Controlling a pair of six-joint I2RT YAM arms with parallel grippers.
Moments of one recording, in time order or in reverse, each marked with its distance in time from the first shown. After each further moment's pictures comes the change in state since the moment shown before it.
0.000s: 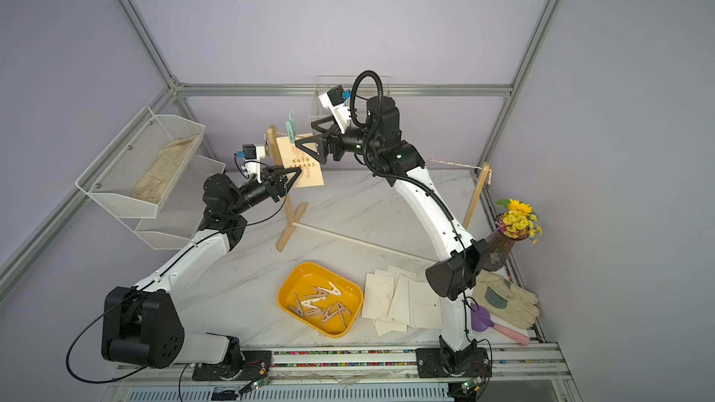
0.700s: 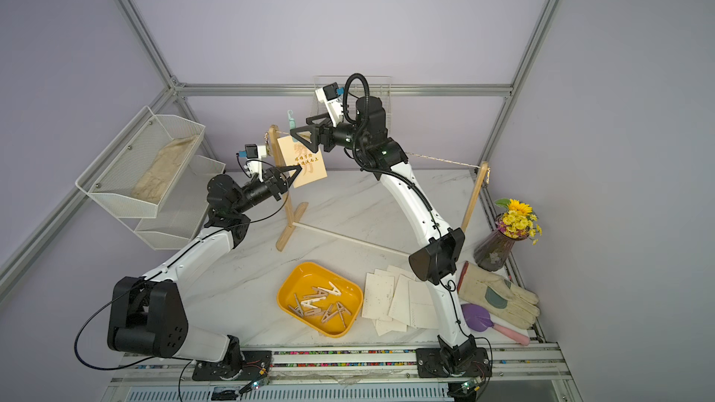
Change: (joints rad) left arm 0.000 0.057 0.000 0.096 0.018 -0.077; right arm 0.000 0.234 0.253 0.047 0.048 0.145
